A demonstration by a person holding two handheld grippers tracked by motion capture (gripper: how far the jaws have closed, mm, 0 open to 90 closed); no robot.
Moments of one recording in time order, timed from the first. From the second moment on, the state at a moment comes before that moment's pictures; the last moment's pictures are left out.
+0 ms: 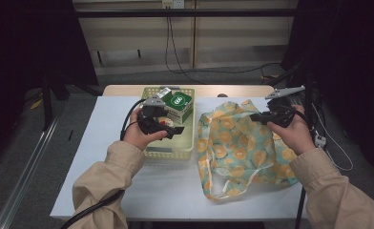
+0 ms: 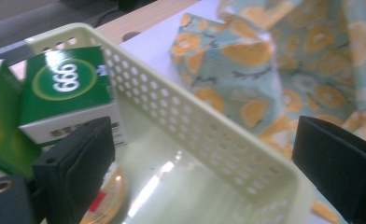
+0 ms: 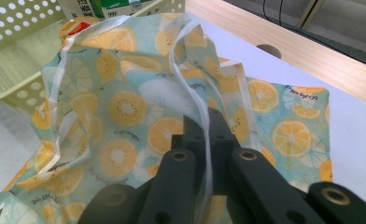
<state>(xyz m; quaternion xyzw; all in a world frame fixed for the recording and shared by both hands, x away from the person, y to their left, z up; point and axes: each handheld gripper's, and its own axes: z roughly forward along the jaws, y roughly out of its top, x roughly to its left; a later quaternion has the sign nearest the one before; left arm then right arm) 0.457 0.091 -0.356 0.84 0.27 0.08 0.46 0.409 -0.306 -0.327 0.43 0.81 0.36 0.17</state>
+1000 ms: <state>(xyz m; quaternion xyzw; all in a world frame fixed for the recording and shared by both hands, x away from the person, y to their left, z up) 0.503 0.102 -0.385 0.84 0.31 0.08 0.43 0.409 -0.311 -0.332 0.44 0.80 0.37 0.15</state>
